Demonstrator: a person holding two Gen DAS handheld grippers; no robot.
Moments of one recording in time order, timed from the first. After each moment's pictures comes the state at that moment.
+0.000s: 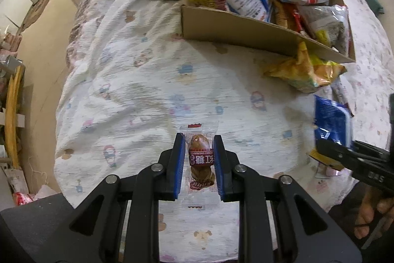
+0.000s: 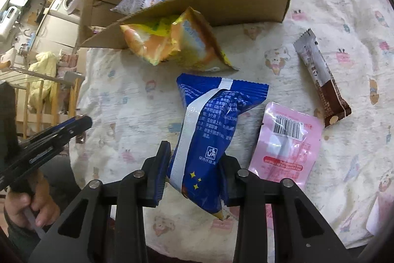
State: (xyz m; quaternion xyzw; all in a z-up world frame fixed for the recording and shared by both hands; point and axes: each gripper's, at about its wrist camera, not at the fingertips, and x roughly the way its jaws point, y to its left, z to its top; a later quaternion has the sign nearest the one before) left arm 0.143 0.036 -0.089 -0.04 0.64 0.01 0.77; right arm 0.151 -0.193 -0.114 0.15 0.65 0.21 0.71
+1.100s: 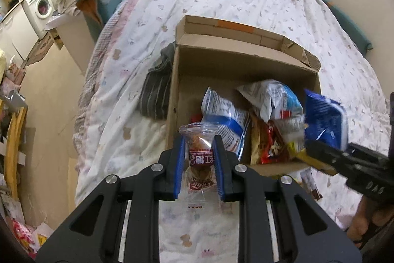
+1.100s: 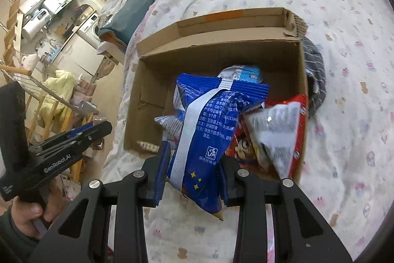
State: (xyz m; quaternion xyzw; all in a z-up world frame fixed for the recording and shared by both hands) left arm 0.249 0.022 0.007 -0.04 0.51 0.00 0.86; right arm 0.265 -0.179 -0.012 0.13 0.52 0.25 0.81
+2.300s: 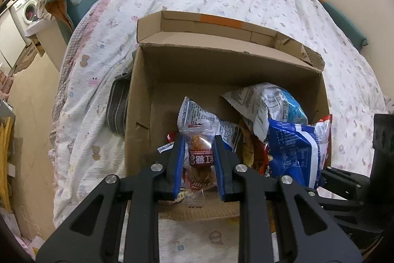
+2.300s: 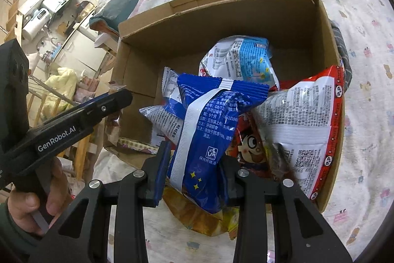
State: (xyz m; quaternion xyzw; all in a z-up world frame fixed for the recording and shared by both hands) left arm 0.288 0.001 -0.033 -0.04 0.50 -0.03 0.86; right arm 0.277 -0.171 -0.069 0.14 0.53 0.27 0.79
